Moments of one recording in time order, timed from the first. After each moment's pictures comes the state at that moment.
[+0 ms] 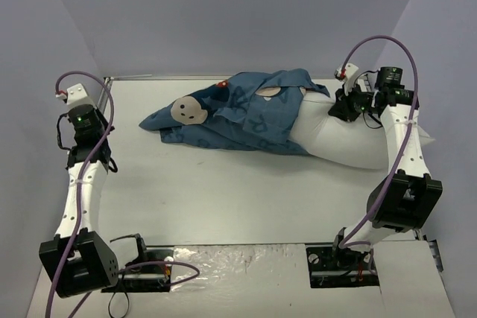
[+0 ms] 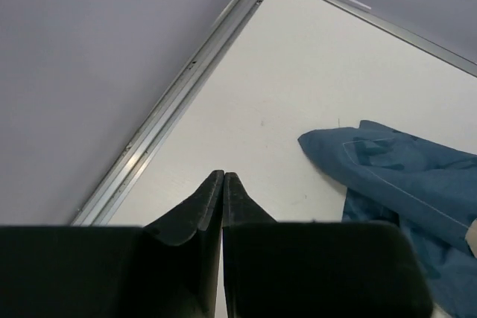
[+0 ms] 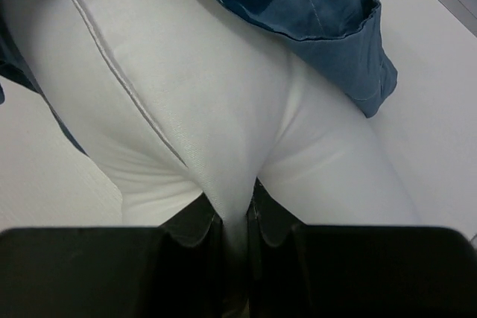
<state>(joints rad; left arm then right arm) 0.22 1.14 0.94 -0.14 -0.22 -0.18 -0.19 1.57 1.51 -0.87 -0.76 -0.77</state>
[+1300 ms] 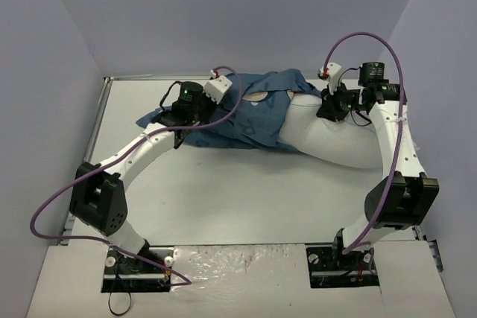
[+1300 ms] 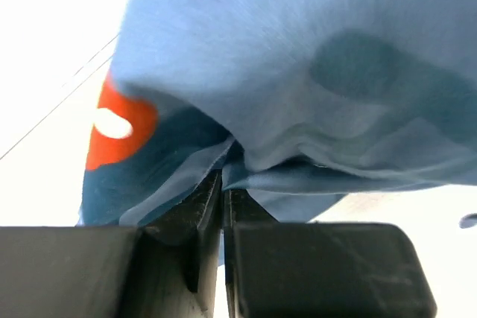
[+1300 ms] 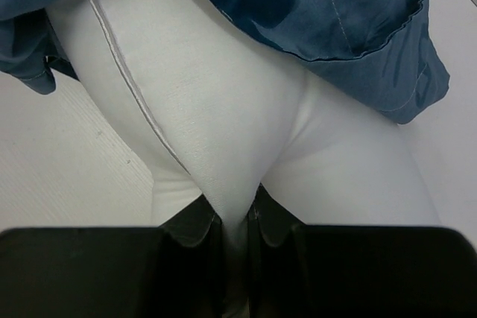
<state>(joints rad) -0.48 1.61 1.31 -0.15 0.01 0.32 -0.07 1.58 1.58 -0.94 -0.68 -0.72</state>
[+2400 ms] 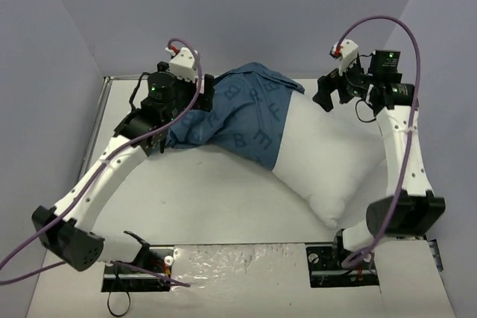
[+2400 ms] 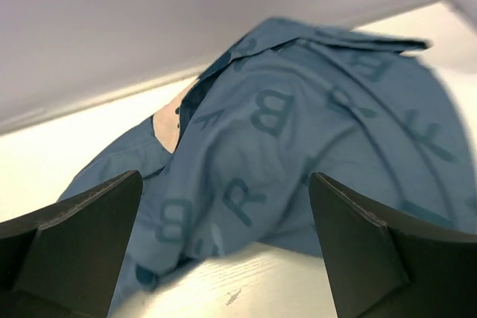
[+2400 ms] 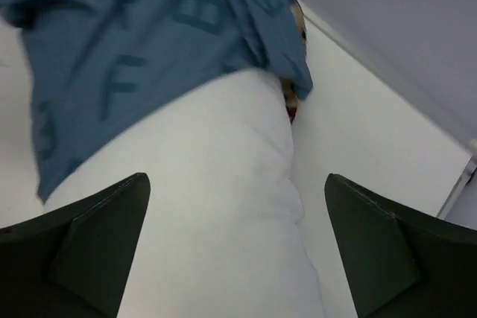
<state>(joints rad) -0.50 1.37 1.41 -0.30 -0.15 -0.03 -0.08 1.56 1.66 -0.77 -0.58 -0.47</state>
